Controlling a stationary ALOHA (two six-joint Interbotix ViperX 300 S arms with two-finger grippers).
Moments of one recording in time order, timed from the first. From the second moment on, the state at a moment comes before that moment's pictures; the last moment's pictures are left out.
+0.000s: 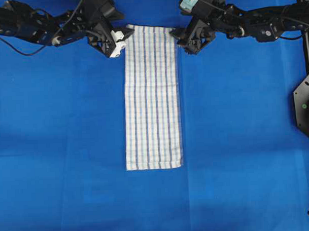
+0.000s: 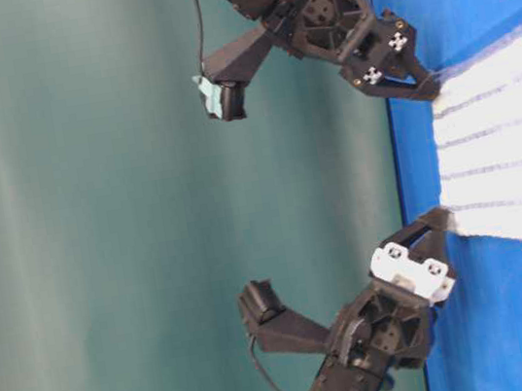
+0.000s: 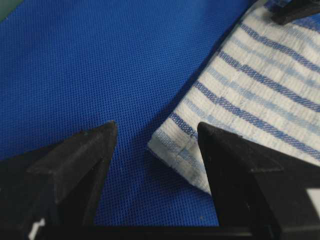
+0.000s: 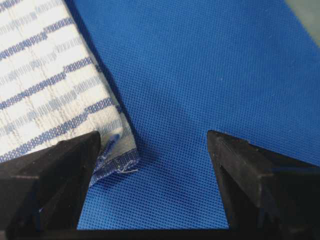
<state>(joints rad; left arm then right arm) 0.49 0.34 0.65 -0.08 -0.40 0.00 -0.54 0.21 0.71 0.35 -0.21 -0.19</state>
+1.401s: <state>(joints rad) 0.45 0.29 0.65 -0.08 -0.38 0.01 -0.47 0.16 0.72 0.35 -0.21 -0.13</state>
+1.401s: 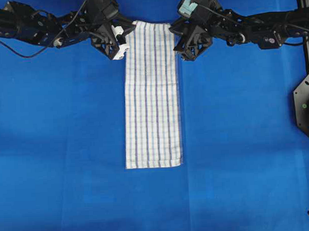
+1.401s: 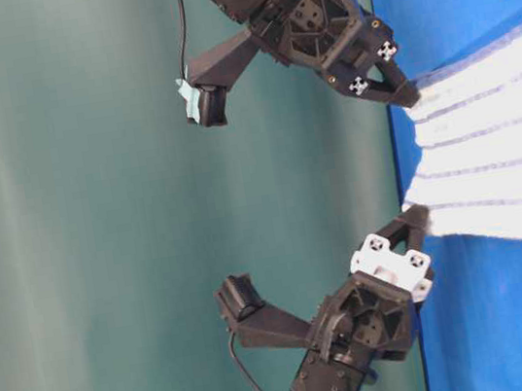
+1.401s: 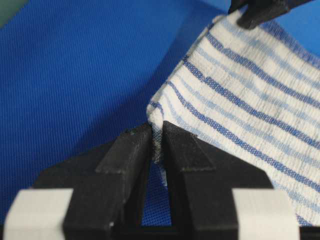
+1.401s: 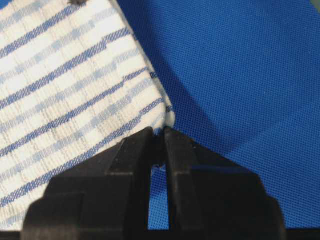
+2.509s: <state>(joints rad) -0.12 0.08 0.83 -0.08 -0.33 -0.23 0.06 -0.07 0.93 0.43 -0.23 0.06</state>
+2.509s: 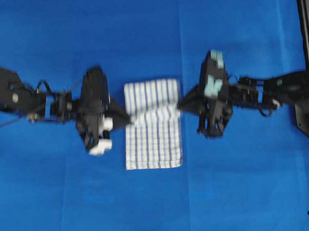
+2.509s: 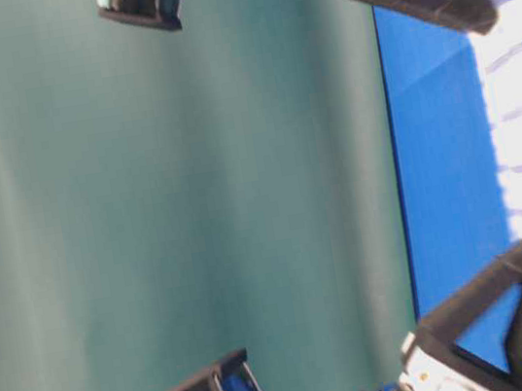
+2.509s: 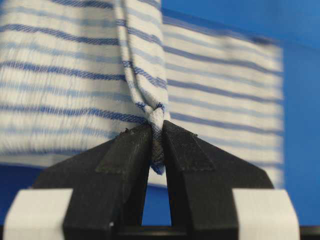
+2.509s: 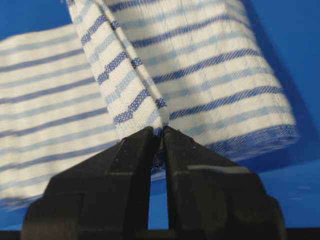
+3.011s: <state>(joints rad) -0.25 0.10 0.78 -0.08 -0.33 -0.26 0.20 -0.06 0.93 0.49 -0.23 0.06</state>
